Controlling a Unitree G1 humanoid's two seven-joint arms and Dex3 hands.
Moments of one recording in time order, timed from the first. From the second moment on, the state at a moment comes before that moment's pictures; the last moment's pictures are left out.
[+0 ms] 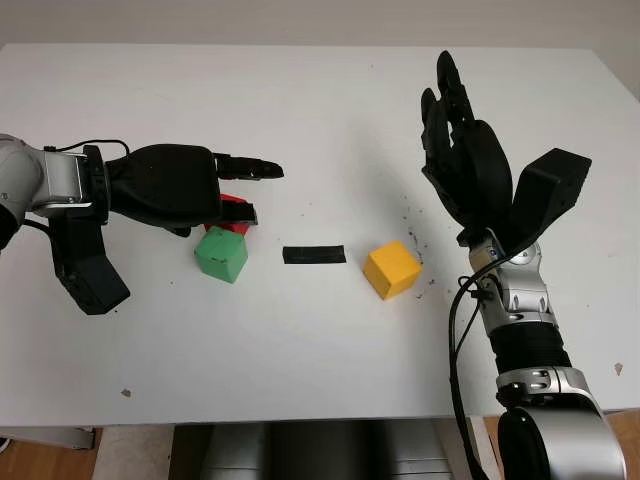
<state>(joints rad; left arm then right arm) -1.24 0.94 -0.89 0.82 1.59 -0.86 0.70 -0.65 -0.21 -0.15 0.50 0.17 -0.18 0.29</state>
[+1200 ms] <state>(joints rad) -1.32 0.89 -0.91 0.88 1.46 -0.71 0.69 -0.62 -0.21 -0.15 0.49 0.18 -0.17 0.30</state>
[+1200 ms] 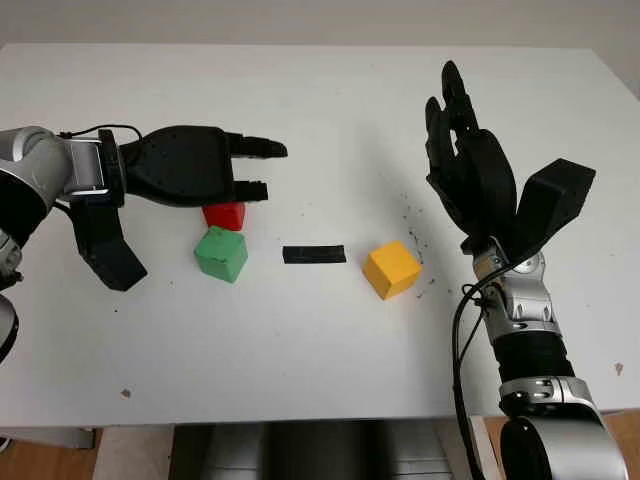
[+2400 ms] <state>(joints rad) -1.05 0.71 -0.30 0.41 0.37 -0.19 -0.66 -0.61 -0.21 -0.14 0.47 0.17 -0.15 0.29</state>
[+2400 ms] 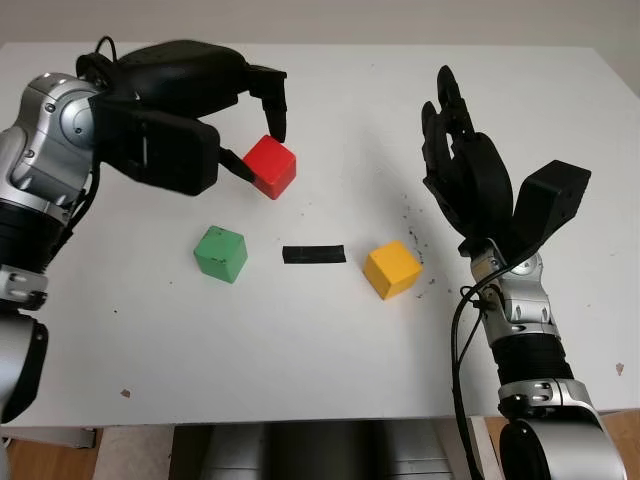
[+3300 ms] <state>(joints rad) -0.91 0.50 -0.29 0.00 0.38 0.72 -0.65 -0.59 -0.18 -0.13 0.43 0.17 -0.16 0.23</state>
